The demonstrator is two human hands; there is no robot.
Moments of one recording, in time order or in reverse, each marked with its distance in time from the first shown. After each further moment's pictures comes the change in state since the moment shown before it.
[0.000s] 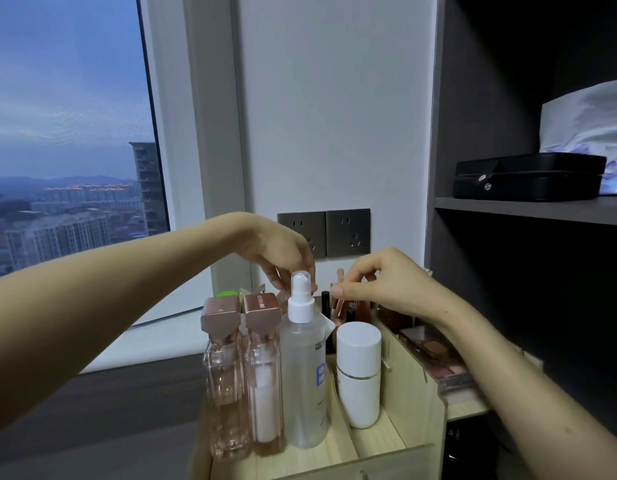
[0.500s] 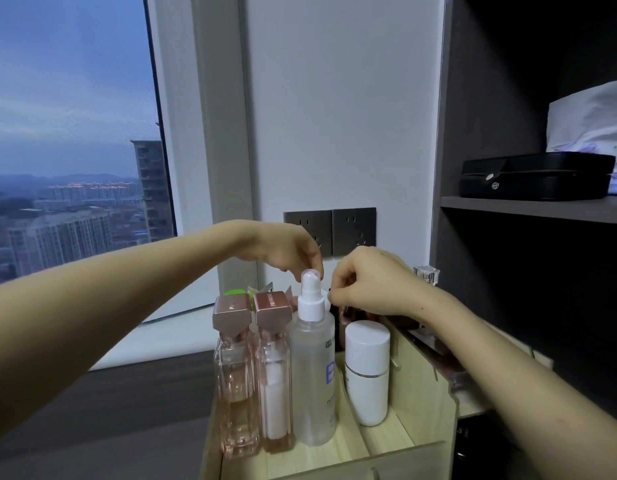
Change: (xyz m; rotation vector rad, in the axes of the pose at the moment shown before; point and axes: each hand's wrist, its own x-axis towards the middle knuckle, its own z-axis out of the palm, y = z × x) left_hand -0.002 -0.015 0.005 0.072 0.258 0.114; right_hand 0.006 -0.032 0.016 -0.355 -0.084 0.037
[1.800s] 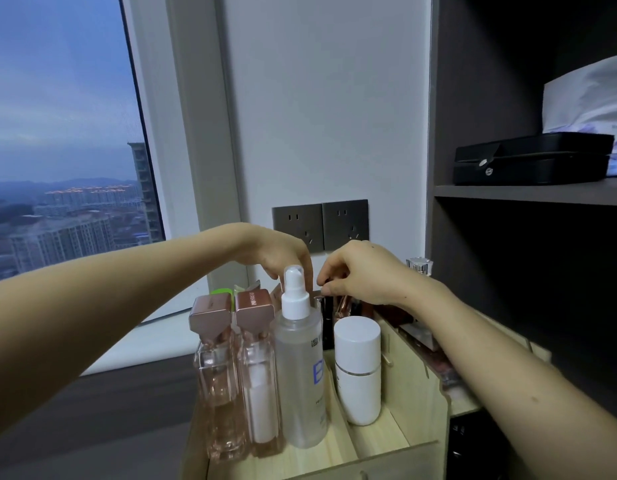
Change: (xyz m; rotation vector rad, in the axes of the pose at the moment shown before) left_hand 0.014 0.014 0.009 0.105 -0.209 -0.081; right_hand 0.023 0.030 0.010 -0.013 -0.007 -0.069
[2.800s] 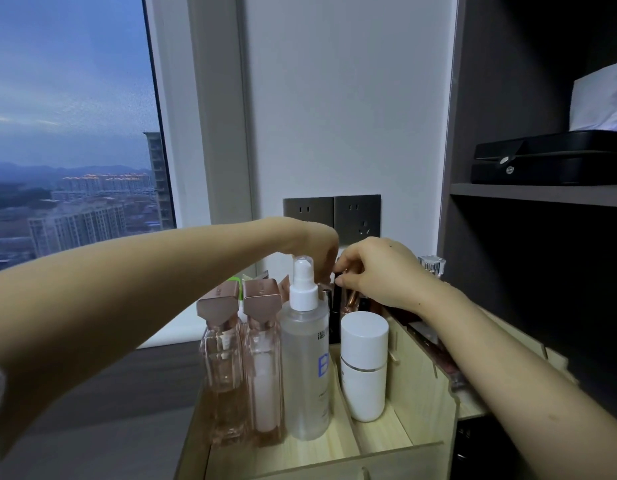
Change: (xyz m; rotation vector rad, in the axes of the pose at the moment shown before) left_hand 0.035 0.019 0.004 0.201 0.176 -0.045; right_hand -0.009 0.001 0.003 -0.071 0.112 0.043
